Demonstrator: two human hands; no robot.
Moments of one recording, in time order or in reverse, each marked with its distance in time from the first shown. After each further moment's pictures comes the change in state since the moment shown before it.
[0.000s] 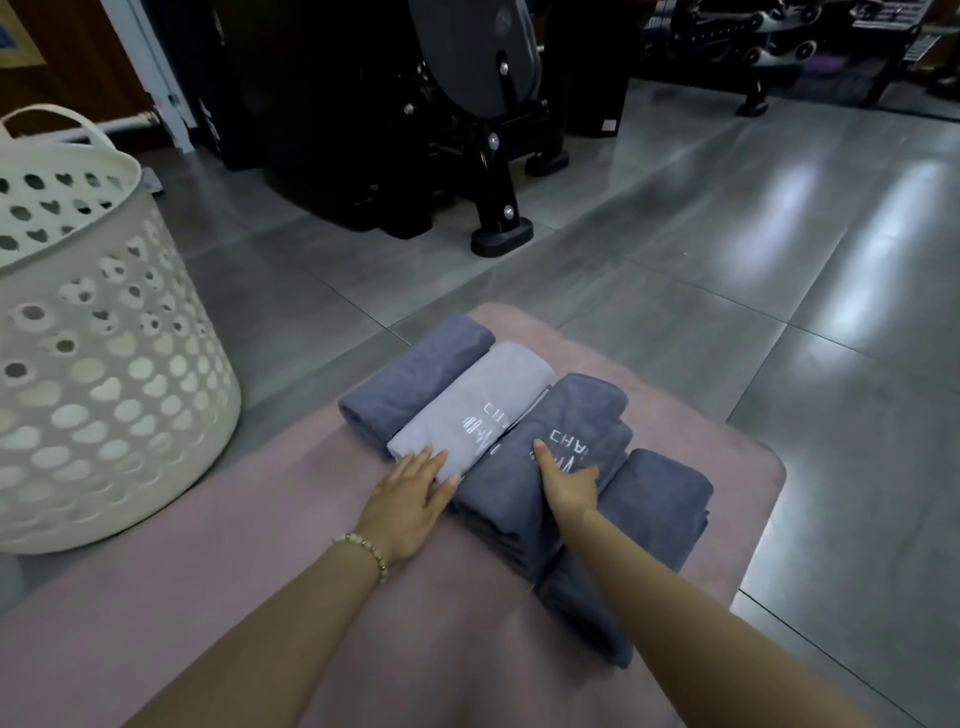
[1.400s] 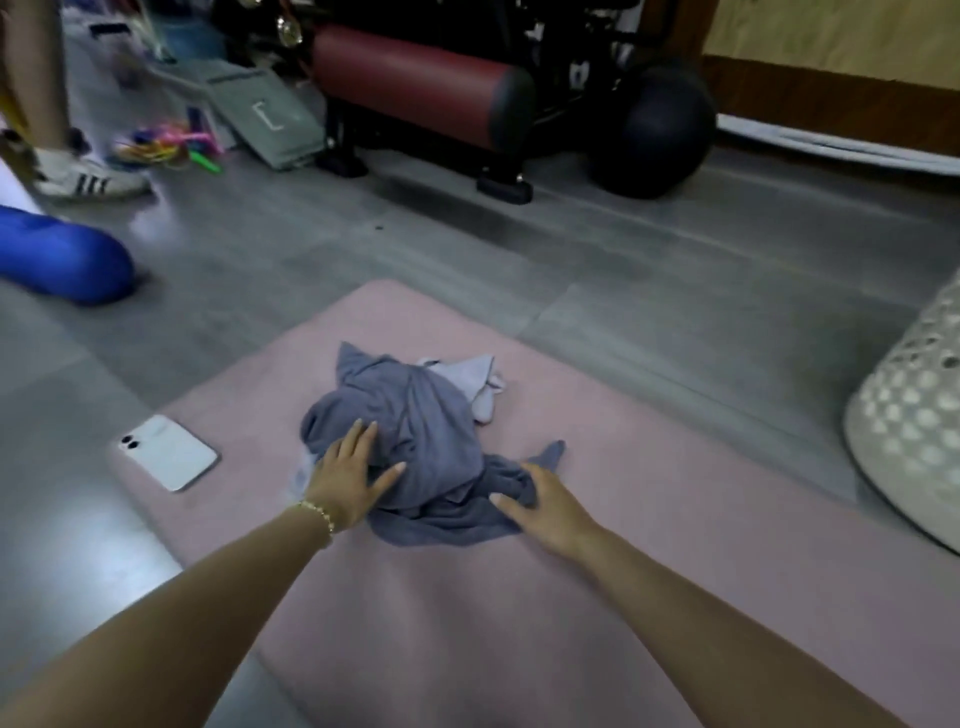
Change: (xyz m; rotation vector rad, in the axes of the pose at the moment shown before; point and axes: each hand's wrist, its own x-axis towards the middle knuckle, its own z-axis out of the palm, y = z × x) left_hand -0.795 -0.377 -0.017 -0.217 0.712 -1.414; right_hand -0.640 0.309 0.342 -1.244 -1.769 -0.898
